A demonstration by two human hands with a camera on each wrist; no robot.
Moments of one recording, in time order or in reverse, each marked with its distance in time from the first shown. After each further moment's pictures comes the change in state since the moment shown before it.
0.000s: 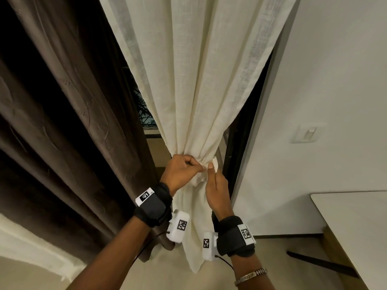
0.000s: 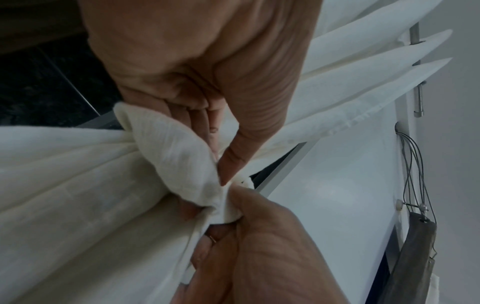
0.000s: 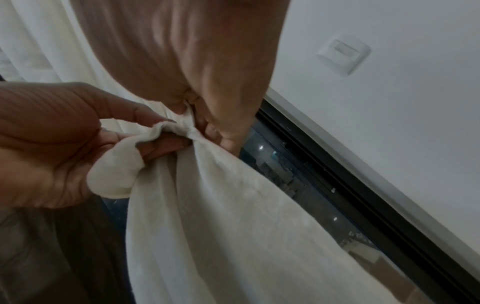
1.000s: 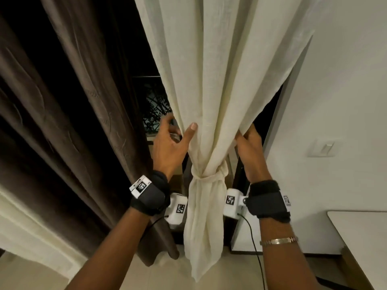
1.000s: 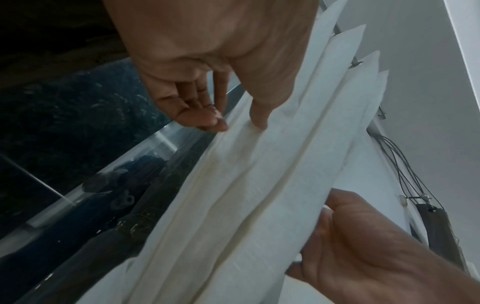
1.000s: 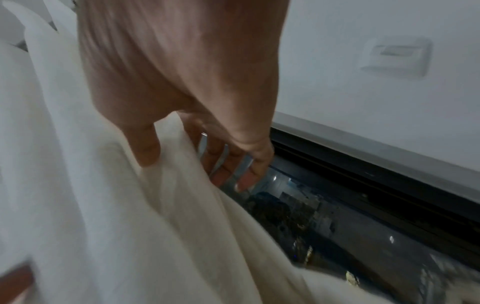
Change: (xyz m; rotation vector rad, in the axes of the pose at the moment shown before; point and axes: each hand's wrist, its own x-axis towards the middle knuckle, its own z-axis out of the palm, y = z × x) left_hand 0.014 0.054 -0.061 0.046 0.558 0.386; right_hand 0.083 -0.122 -0.034 0.067 0.018 -0.146
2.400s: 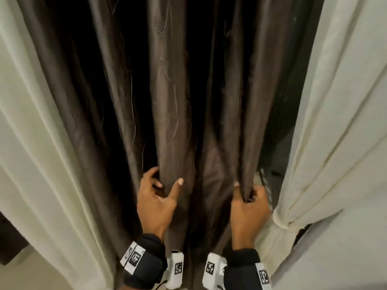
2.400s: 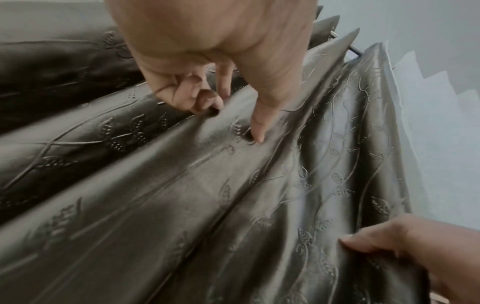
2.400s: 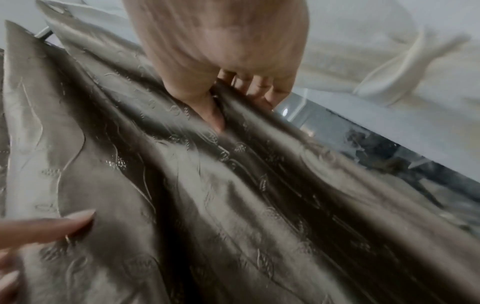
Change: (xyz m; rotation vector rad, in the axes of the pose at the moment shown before) left_hand 0.006 -0.137 -0.216 -0.015 0.405 -0.148; right_hand -0.079 0.028 0.254 -0.234 0.381 -0.060
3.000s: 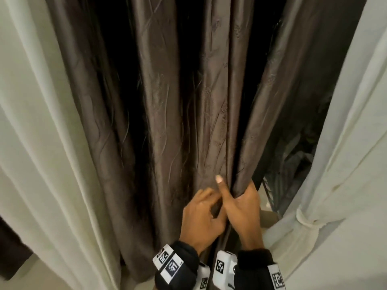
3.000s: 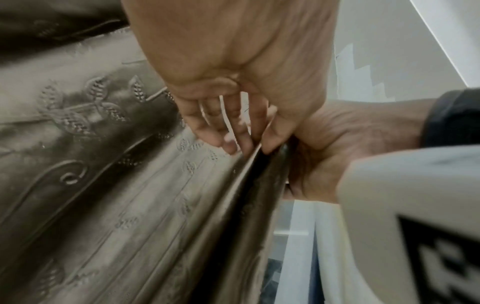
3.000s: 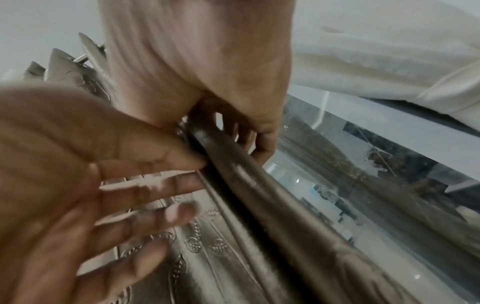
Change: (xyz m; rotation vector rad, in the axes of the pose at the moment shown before) left_hand -0.005 -0.008 -0.008 0.086 -0.518 0.402; right_hand -0.046 -0.044 0.062 0.017 -0.285 -0.021
